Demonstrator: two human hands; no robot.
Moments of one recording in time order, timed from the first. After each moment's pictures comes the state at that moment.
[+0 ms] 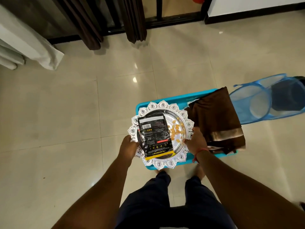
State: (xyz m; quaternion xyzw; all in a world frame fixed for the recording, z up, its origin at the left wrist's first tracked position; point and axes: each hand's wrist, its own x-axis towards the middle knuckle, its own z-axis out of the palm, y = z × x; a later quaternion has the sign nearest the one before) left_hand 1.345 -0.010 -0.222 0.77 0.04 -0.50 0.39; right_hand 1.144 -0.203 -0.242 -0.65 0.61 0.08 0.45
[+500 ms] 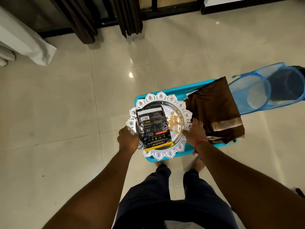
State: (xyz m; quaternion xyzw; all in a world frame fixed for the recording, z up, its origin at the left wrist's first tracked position) left_hand 1.345 -0.009 -0.236 0.89 -0.07 -0.38 0.22; right_hand 1.147 -0.192 -0.248 -0.69 0.60 0.15 0.39
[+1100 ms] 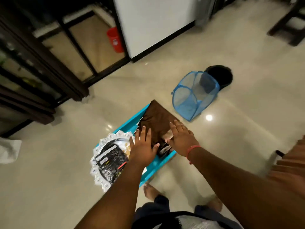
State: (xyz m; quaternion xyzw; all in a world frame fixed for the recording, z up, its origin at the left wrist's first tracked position) left_hand 1.175 -0.155 -0.137 0.74 -0.64 -0.20 -0.03; right_hand 0.989 -0.232 -0.138 -0.80 0.55 0.08 0.24
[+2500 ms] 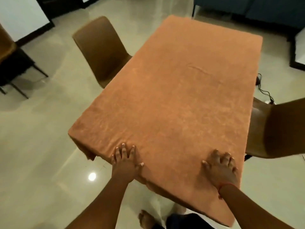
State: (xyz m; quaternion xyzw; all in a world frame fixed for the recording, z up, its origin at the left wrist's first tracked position) left_hand 0.287 -0.383 -0.143 -0.08 -0.97 0.00 -0.23; right_hand 0.400 -0.031 -0.138 0.33 0.91 -0.14 0.21
